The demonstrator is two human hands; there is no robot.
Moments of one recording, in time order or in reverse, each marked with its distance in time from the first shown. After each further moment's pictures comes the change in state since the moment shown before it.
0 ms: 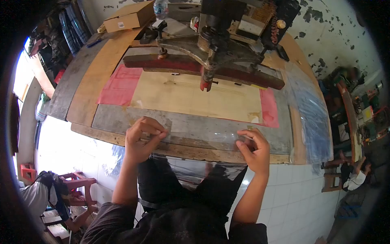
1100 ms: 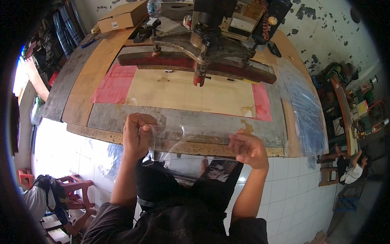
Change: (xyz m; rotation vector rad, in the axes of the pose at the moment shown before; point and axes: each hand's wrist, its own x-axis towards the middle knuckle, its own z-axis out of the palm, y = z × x) left_hand -0.012 -0.007 0.003 0.219 0.069 -0.029; right_hand -0.010 0.024 -0.024 0.476 -0.315 -0.072
